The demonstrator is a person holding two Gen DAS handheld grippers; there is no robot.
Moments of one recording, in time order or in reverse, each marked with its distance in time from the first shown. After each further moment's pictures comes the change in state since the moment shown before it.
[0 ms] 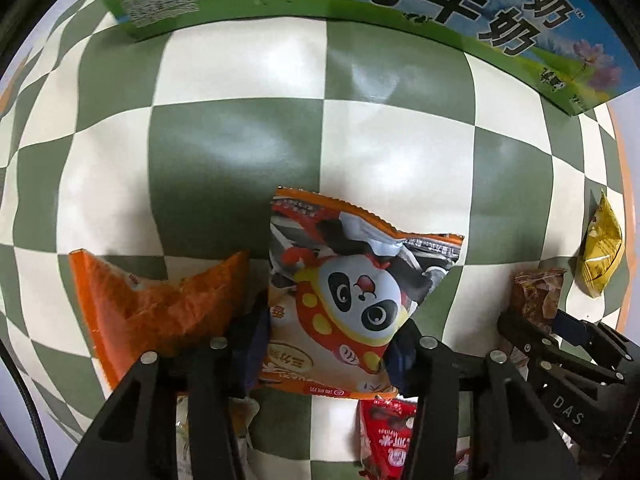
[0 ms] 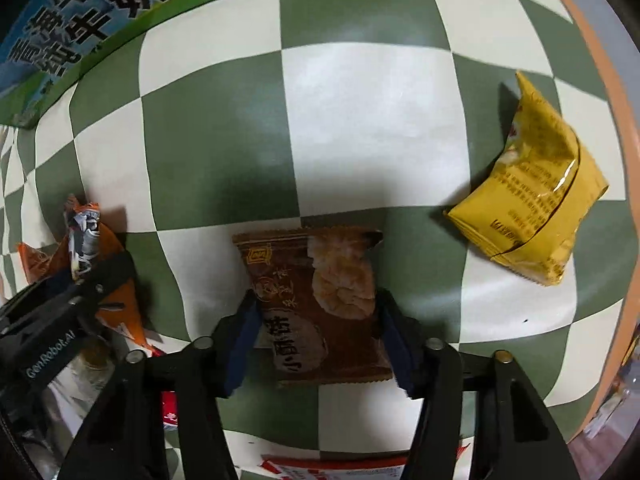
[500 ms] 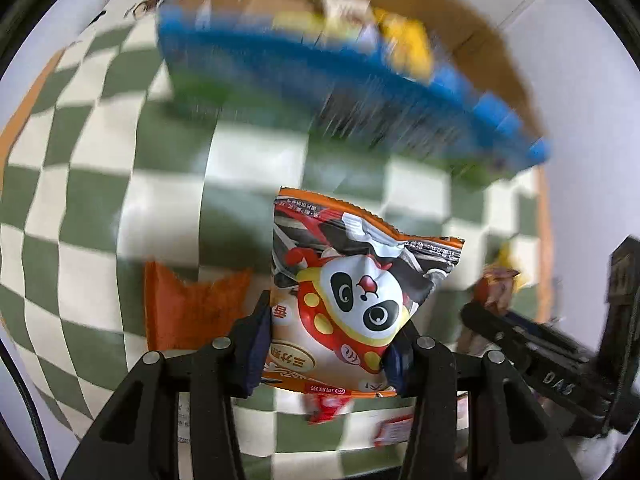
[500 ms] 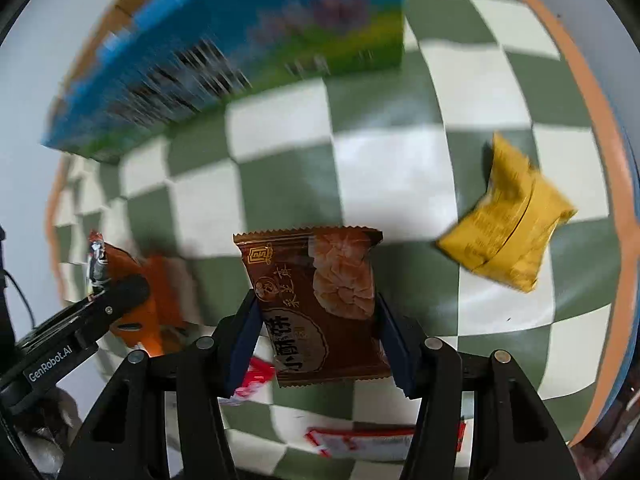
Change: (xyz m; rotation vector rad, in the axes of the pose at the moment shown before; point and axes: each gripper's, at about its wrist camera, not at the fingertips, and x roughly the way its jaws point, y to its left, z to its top) left arm -0.130 0.029 0.007 -0.080 -0.132 -0.203; right arm -0.094 -0.023 -0.013 0.003 -0.113 0.220
